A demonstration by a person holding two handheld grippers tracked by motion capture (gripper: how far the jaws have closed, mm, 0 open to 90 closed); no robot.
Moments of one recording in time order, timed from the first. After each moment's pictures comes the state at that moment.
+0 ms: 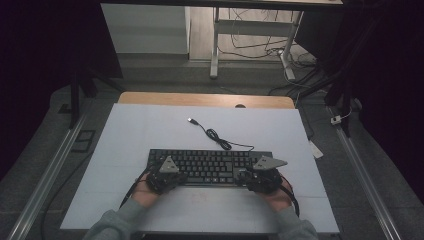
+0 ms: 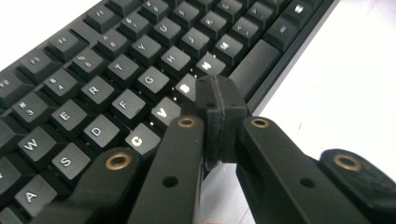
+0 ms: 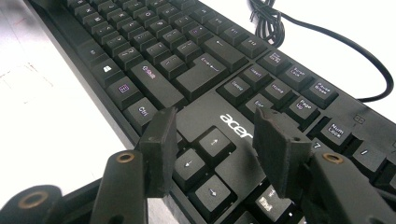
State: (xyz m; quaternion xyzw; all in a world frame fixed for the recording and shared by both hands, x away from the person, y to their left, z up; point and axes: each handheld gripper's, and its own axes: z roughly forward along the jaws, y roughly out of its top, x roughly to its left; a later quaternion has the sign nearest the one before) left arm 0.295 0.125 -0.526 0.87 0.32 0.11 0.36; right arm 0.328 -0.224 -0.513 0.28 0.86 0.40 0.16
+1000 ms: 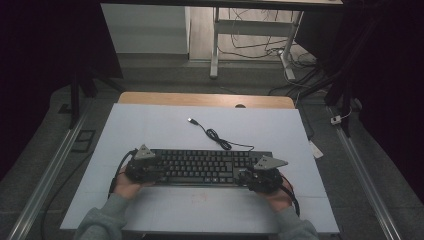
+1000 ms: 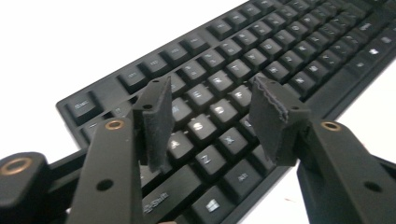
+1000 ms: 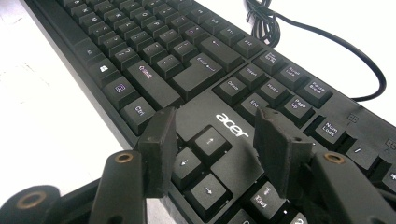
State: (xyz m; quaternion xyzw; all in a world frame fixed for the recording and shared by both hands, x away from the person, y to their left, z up) left arm 0.306 0.184 -0.510 0.81 0.43 0.15 0.38; right arm 0.328 -0.226 -0.513 0.28 0.86 0.40 0.17
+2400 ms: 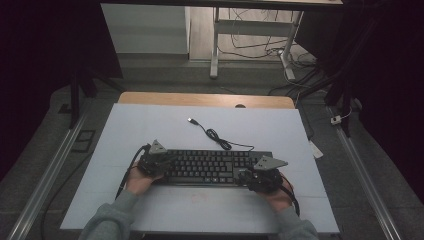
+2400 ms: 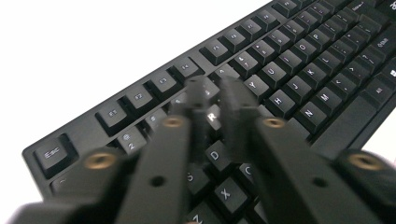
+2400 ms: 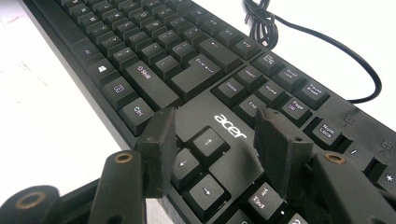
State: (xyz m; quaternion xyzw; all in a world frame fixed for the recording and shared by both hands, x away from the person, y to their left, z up) left arm 0.331 0.153 -0.514 0.82 0.41 0.15 0.37; right arm 0.327 -0.226 -0.512 0.28 0.86 0.40 0.17
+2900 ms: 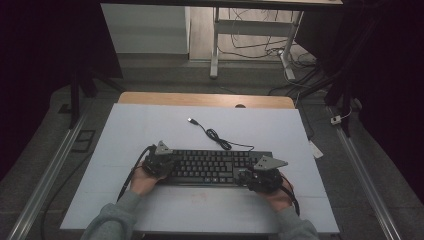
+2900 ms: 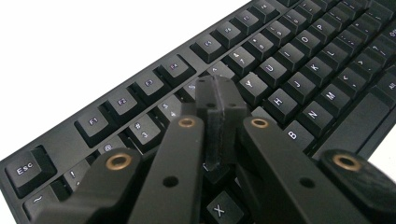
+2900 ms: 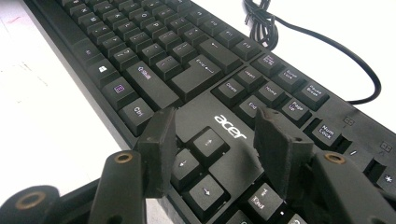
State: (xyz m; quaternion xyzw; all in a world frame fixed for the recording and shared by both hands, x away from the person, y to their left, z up) left arm 0.334 0.143 -0.520 0.83 0.41 0.15 0.36; right arm 0.327 -0.226 -0.512 0.27 0.86 0.40 0.17
